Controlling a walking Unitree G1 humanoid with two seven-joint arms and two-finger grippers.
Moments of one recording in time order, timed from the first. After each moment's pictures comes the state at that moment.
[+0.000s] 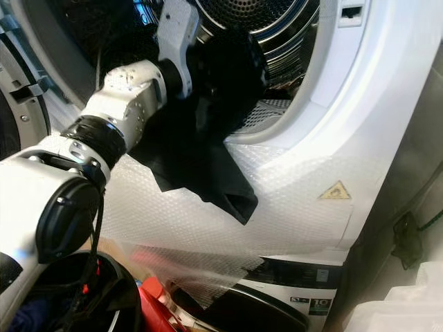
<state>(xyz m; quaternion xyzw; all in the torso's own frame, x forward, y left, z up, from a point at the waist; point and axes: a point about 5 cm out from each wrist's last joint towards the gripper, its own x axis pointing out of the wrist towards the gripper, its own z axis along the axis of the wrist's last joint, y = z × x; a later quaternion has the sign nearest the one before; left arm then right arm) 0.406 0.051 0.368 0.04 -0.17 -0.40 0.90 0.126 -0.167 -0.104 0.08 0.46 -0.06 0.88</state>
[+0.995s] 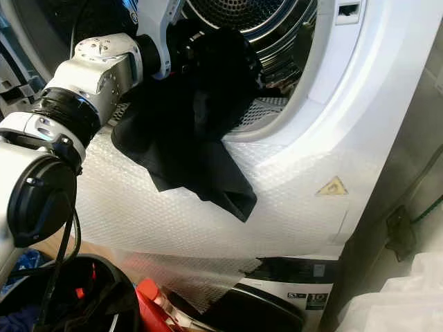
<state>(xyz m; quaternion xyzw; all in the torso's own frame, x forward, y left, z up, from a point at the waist) 0.405 0.080 0.399 0.13 -0.14 -0.38 0.91 0.144 -0.160 -0.099 0.08 0.45 -0.04 0.89</state>
